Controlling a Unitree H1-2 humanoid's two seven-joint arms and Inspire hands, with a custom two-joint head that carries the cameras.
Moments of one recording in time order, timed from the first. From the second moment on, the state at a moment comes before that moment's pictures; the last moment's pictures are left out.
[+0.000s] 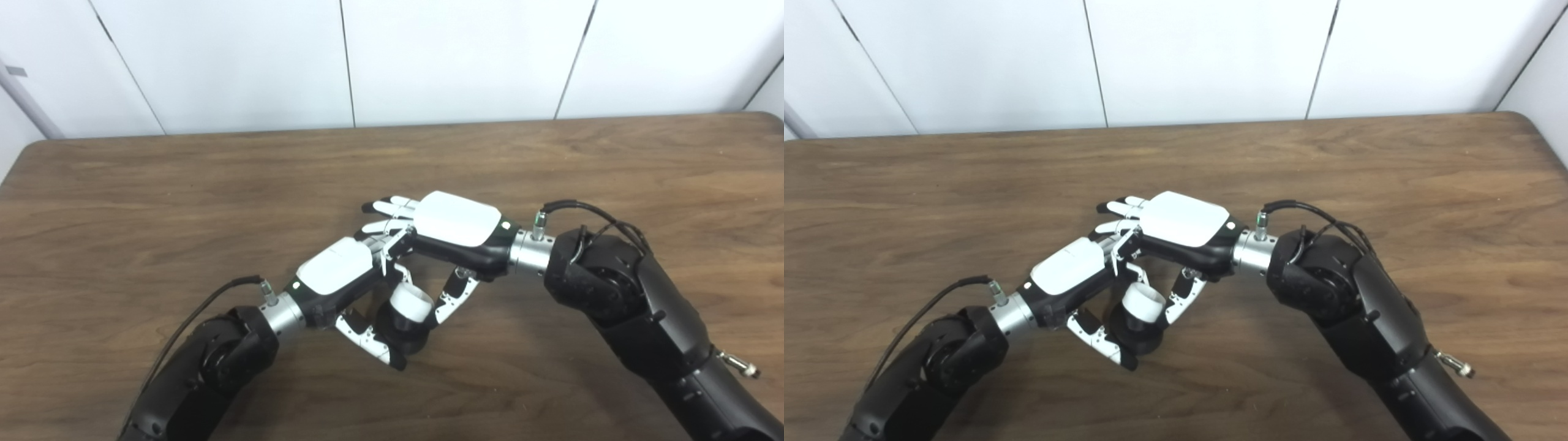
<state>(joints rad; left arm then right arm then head) -0.27 0.38 -0.44 0.04 0.64 -0.41 -0.25 -0.43 -0.35 0.42 -0.21 -0.60 -0.28 0.58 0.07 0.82</state>
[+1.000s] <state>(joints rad) -0.27 0.34 -0.44 0.08 0.67 -0.40 -0.23 -0.41 -0.34 0.44 -0.26 -0.57 -0.26 0.61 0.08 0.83</state>
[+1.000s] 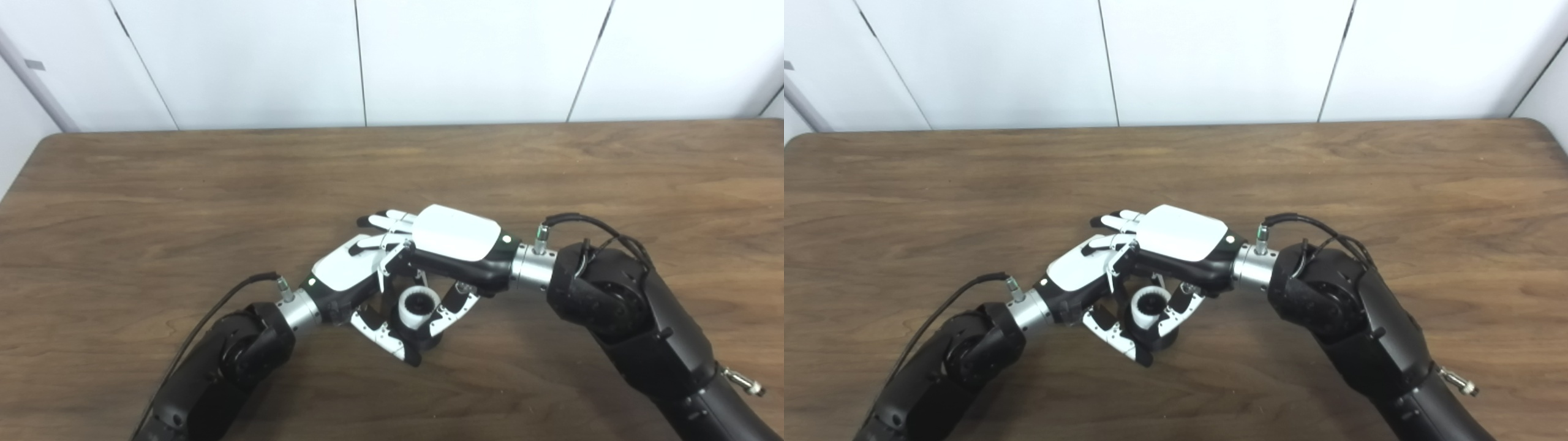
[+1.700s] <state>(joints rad) -0.31 0.34 -0.43 0.20 0.67 -0.48 -0.13 -0.42 -0.37 0.41 -0.30 -0.55 -0.22 0.66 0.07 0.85</state>
